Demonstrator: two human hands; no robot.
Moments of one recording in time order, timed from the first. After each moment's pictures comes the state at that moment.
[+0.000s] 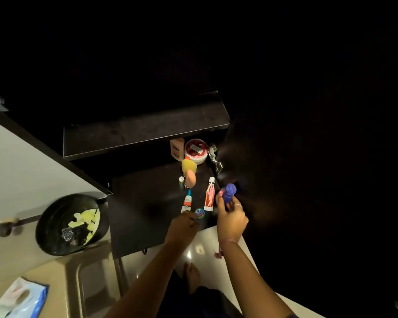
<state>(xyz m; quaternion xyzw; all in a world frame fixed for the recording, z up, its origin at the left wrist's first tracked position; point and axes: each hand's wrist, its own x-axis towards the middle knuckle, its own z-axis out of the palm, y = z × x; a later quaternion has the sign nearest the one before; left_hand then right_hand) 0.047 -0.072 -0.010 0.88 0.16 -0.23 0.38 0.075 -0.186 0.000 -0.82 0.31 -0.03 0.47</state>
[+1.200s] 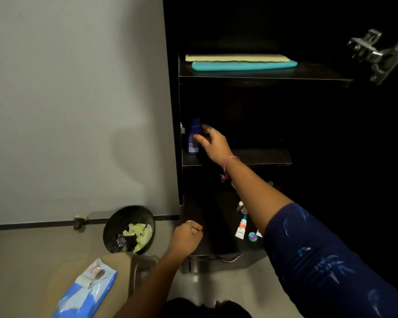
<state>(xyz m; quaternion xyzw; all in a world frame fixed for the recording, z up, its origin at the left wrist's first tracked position) -0.045 0.075 0.072 0.83 0.26 -0.11 0.48 0.161 0.041 0.197 -0.81 -0.26 0.10 0.51</state>
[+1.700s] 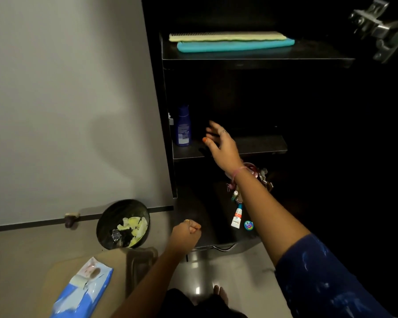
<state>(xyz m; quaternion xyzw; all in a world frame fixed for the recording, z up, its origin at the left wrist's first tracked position) -0.043 0.070 0.057 0.83 0.26 -0.15 0.48 0.143 -0.002 0.175 -0.80 -0.20 0.07 0.57</state>
